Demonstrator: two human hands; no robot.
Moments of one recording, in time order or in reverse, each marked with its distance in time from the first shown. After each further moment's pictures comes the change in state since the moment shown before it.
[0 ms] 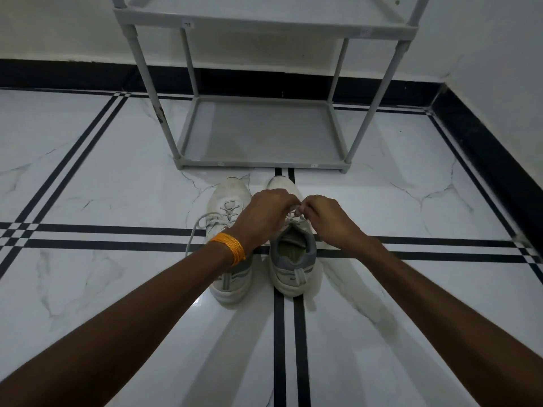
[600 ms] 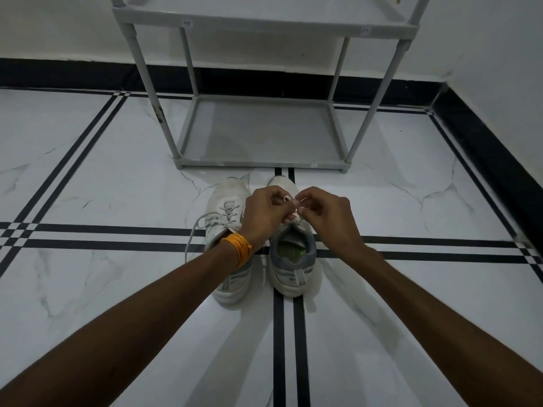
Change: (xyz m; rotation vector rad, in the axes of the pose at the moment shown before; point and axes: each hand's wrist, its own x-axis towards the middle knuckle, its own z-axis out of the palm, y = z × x) left_hand -0.004 0.006 0.012 -0.890 0.158 -0.602; right_hand -0.010 0.005 0.008 0.217 0.295 -0.175
